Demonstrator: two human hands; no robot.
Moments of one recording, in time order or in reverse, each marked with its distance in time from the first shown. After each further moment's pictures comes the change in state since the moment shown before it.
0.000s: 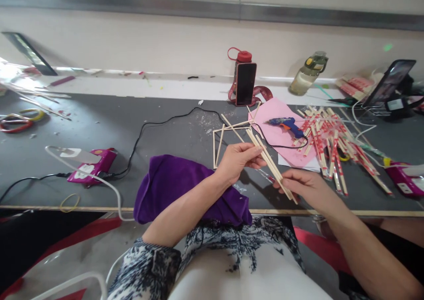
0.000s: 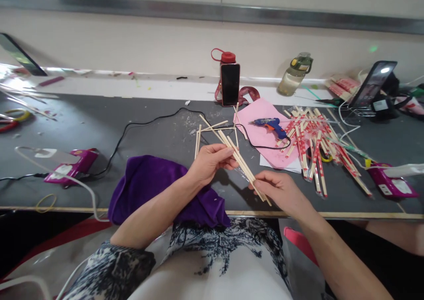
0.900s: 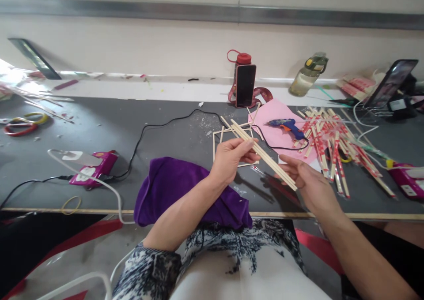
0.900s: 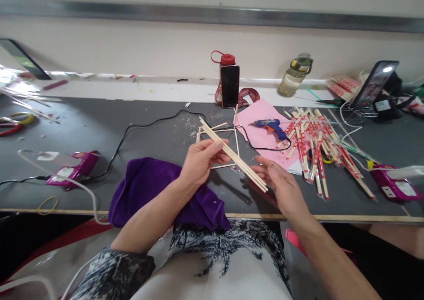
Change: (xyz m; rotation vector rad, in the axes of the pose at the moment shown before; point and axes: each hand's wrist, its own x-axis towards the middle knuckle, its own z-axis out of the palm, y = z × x) left_hand -0.005 0.014 0.000 0.013 0.125 0.143; right_hand 0.011 0.006 0.013 0.466 0.267 -0.135
